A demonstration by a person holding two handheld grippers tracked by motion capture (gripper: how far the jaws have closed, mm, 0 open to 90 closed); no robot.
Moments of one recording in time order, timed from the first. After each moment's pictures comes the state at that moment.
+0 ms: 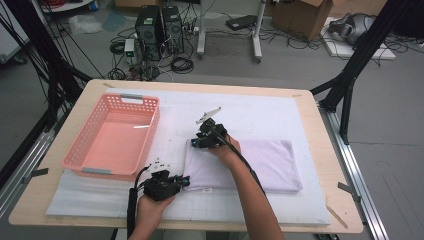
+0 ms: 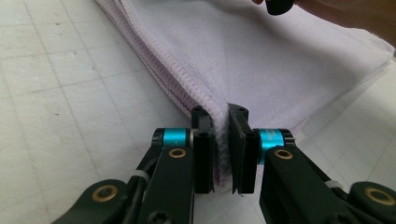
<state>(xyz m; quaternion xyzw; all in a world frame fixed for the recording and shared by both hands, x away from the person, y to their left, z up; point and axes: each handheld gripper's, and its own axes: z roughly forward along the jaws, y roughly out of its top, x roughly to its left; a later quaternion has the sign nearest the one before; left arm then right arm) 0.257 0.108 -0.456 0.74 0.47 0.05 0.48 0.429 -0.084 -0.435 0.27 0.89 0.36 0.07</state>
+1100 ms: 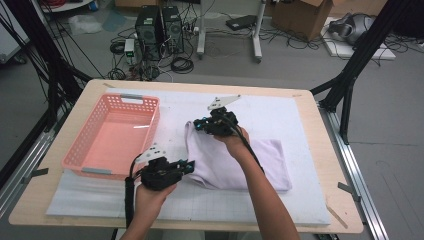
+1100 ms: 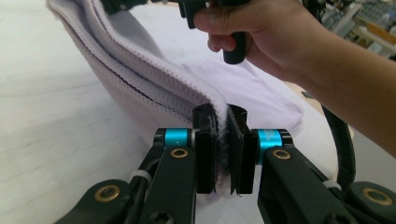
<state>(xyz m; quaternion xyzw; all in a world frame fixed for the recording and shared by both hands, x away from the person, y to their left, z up) 0.261 0.089 -0.385 0.72 0.40 0.06 0.56 0.416 -0.117 -0.366 0.24 0.84 0.48 0.09</state>
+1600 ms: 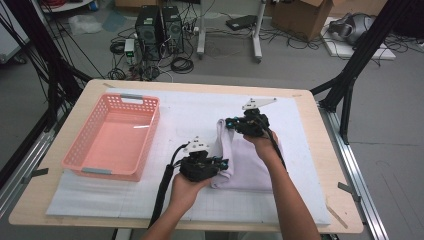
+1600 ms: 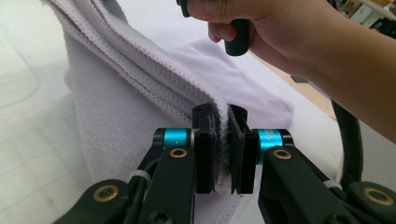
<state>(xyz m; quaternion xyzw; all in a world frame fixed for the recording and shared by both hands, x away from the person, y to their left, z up) 0.289 0.006 -0.395 0.76 0.37 0.03 0.54 0.417 -0.205 -0.379 0.31 0.82 0.47 0.11</state>
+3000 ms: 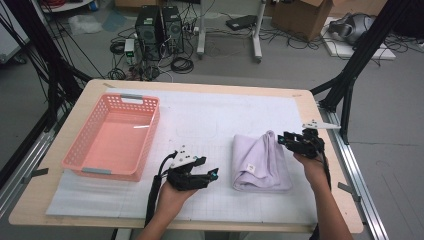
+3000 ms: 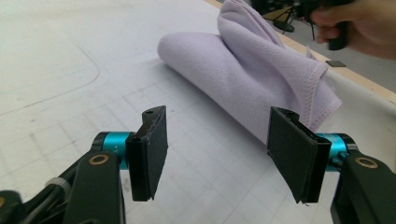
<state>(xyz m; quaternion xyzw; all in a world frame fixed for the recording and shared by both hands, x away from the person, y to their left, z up) 0.273 0.054 -0.424 0.76 0.35 0.11 0.54 0.360 -0.359 -0.408 0.46 0.74 0.45 0.16</state>
